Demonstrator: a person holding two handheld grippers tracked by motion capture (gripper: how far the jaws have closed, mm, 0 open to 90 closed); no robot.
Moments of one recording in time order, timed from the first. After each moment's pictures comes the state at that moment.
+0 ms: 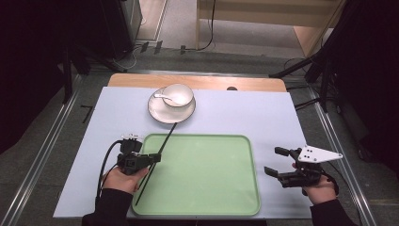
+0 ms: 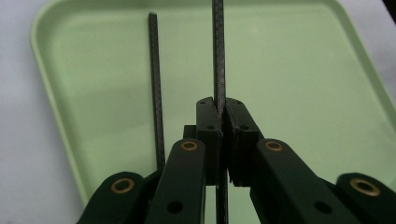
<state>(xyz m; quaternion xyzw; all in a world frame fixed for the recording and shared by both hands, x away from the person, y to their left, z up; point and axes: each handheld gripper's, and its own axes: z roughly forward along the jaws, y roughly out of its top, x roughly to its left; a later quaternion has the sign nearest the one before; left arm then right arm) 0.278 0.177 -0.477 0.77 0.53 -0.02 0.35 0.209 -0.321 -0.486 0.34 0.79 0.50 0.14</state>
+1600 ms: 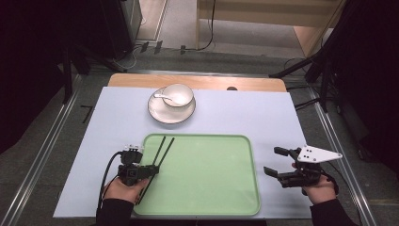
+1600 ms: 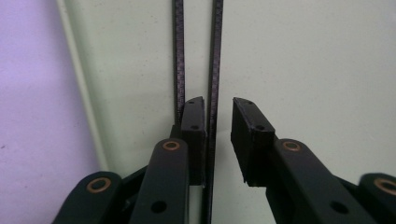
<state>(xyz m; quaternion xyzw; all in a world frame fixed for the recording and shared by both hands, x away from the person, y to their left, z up) 0.265 0.182 -0.503 0.77 0.57 -0.02 0.30 0.209 -0.320 -0.486 0.34 0.79 0.50 0.14</state>
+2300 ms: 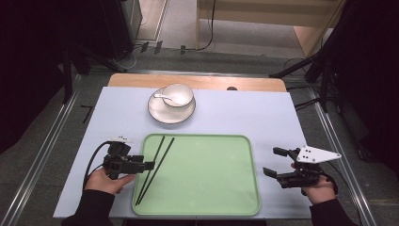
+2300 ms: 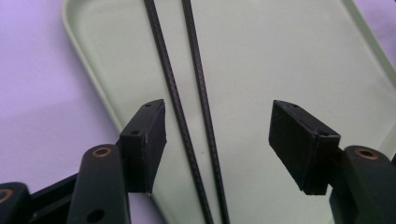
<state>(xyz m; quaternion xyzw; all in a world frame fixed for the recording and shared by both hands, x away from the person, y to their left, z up) 0.280 0.218 -0.472 0.81 0.47 -0.03 0.35 0.209 -0.318 -0.486 0.33 0.79 0.50 0.14</state>
